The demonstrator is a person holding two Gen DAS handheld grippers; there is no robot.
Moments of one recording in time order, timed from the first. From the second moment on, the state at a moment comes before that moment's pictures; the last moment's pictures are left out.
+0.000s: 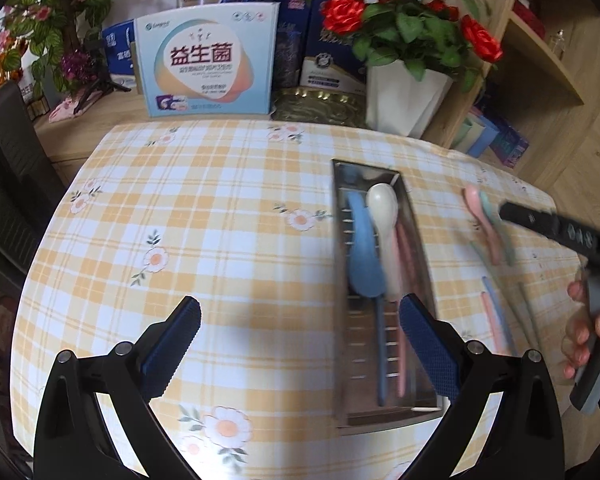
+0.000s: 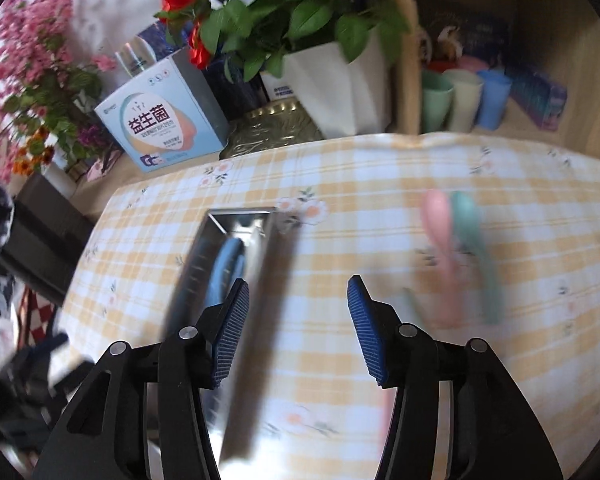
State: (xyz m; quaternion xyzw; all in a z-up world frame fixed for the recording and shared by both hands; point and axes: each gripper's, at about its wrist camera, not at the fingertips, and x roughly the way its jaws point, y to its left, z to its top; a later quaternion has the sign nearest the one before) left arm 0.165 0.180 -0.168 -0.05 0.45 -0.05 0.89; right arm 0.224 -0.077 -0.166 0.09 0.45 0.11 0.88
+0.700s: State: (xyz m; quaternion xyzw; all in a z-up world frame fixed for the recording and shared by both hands) left arm 0.127 0.003 -0.189 0.00 0.47 -0.11 0.87; right arm 0.129 -0.237 -0.174 0.14 0.38 0.10 0.91
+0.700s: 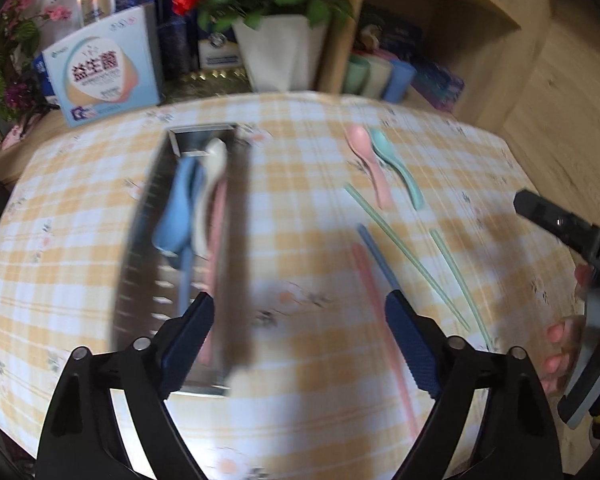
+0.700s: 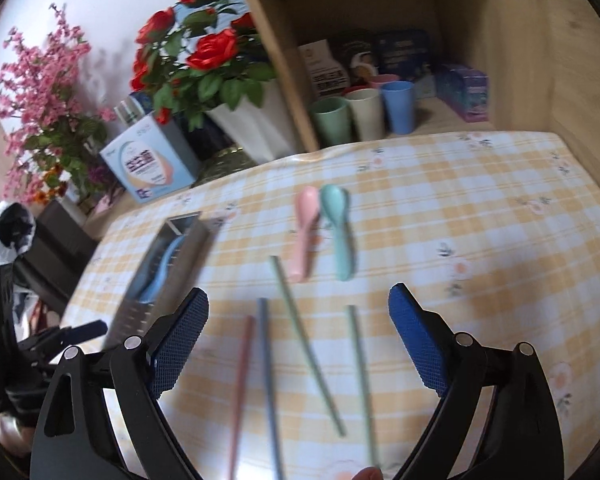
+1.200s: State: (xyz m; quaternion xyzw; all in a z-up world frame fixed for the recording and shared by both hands) left arm 0.121 -0.063 -0.249 0.02 0.53 -0.14 0.84; right arm 0.108 -0.305 -0.215 0.12 0.41 0.02 0.90
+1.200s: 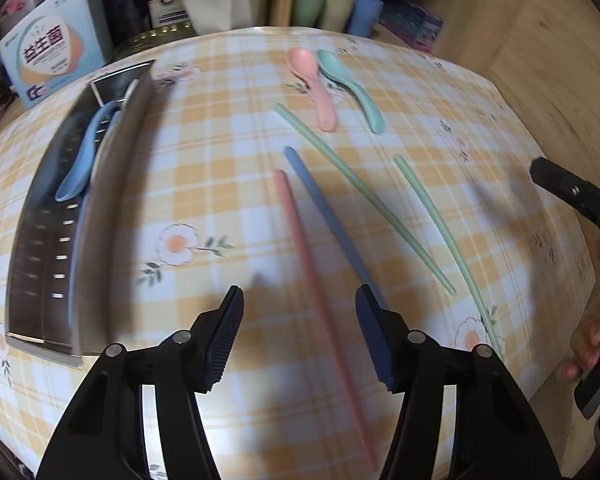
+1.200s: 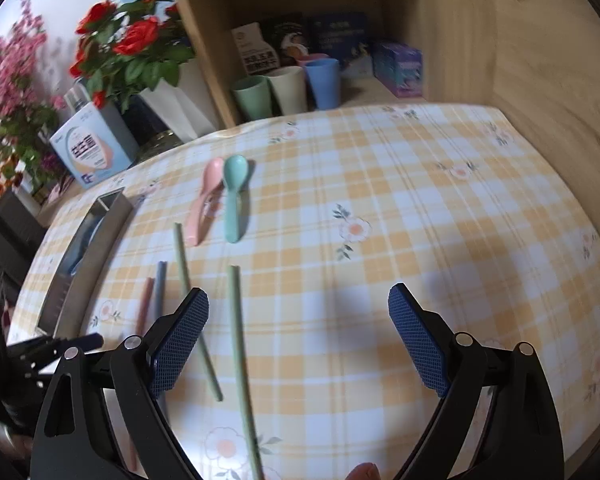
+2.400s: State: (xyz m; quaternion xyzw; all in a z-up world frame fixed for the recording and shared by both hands) left arm 0.116 -0.073 -0.263 0.05 0.53 -0.11 0.84; right arm 0.105 -0.311 -0.229 0.16 0.43 0.02 0.89
